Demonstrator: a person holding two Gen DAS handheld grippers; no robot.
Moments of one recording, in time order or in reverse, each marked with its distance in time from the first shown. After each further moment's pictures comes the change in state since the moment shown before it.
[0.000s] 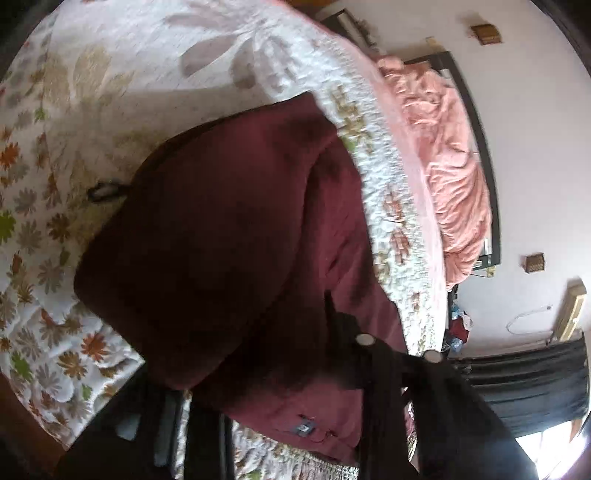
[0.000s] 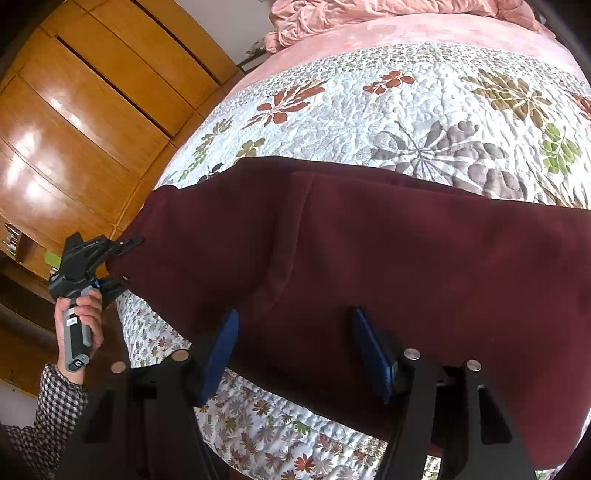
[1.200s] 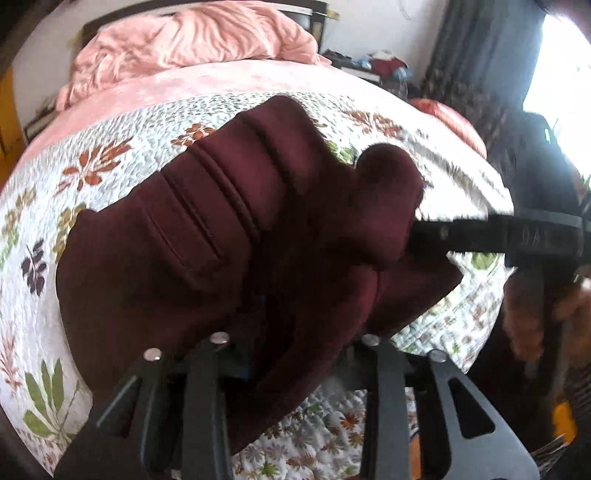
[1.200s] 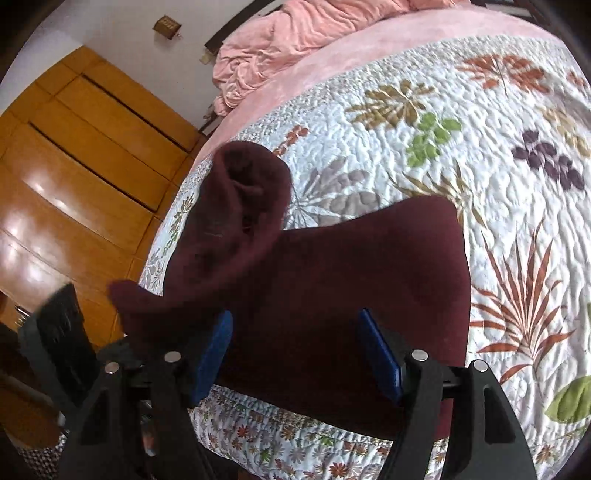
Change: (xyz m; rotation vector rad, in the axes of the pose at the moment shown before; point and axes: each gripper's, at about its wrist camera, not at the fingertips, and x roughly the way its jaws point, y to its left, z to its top) left arm 0.120 -0.245 -0.271 1.295 0.284 0.046; right arm -0.082 -0.095 -0.014 0.244 -0.188 0.015
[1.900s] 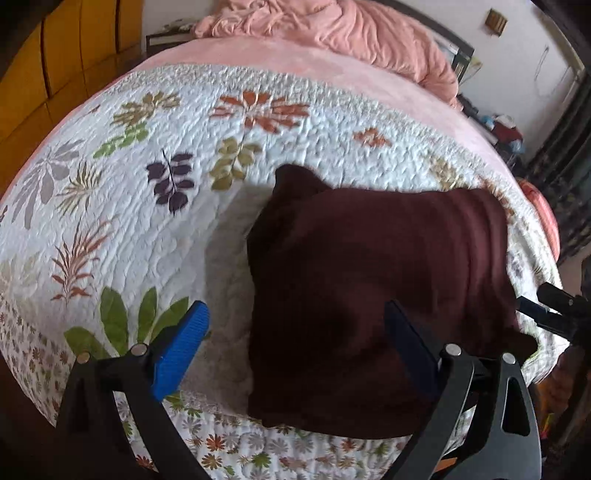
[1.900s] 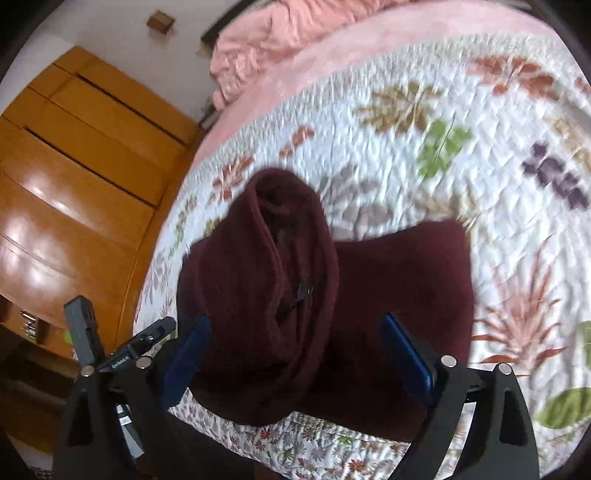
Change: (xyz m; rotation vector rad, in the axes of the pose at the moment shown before) left arm -0.032 0.131 -0.023 -0.474 0.032 0.234; right arm 0.002 0.016 0.022 0.026 0.071 0.002
